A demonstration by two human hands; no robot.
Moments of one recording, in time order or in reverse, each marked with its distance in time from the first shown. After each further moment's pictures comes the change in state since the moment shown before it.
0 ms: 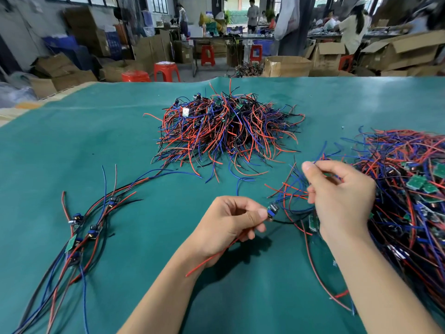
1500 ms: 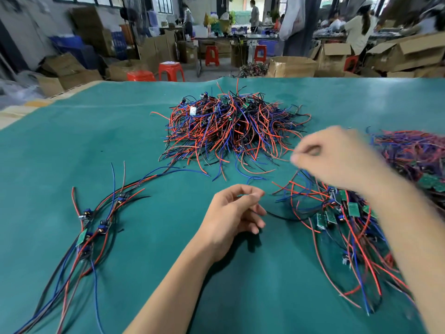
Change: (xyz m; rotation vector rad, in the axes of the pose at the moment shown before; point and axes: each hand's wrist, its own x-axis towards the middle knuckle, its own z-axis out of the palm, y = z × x) left_hand 0.006 -0.001 -0.003 -0.143 0.203 -0.040; right_hand 0.048 -0.071 0.011 -0.958 -0.667 -0.302
